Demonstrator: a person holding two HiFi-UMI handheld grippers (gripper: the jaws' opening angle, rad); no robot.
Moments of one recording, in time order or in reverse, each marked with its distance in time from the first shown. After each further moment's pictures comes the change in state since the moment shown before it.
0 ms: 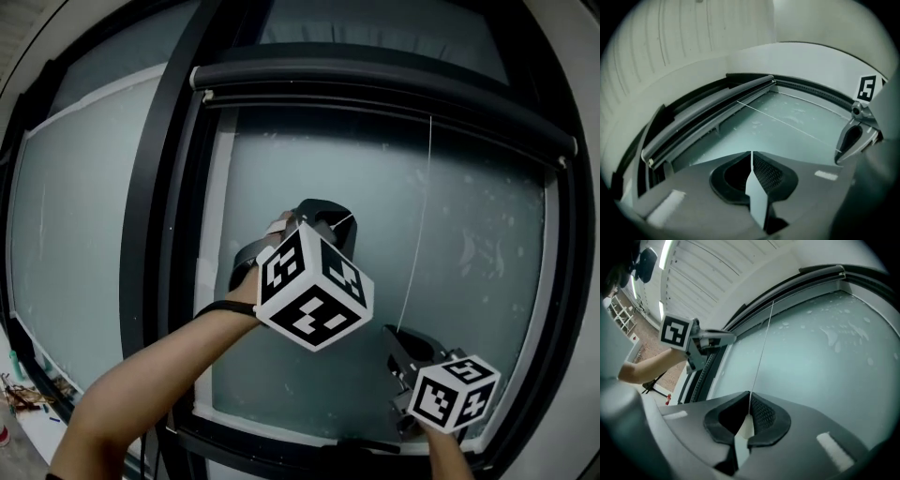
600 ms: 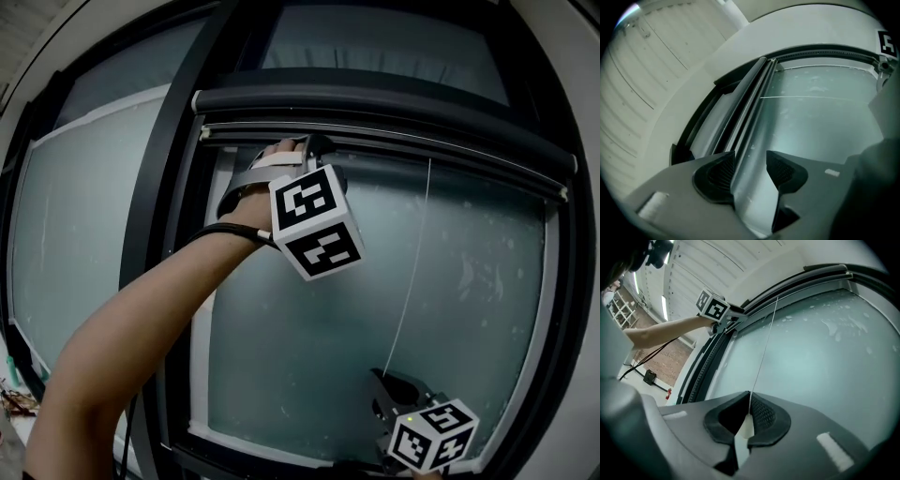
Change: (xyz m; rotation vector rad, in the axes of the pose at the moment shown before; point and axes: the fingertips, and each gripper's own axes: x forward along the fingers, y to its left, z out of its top) left arm 0.044 0.102 0.045 0.478 0.078 0.213; right arm 0.001 0.009 -0.026 -0.057 0.020 0.008
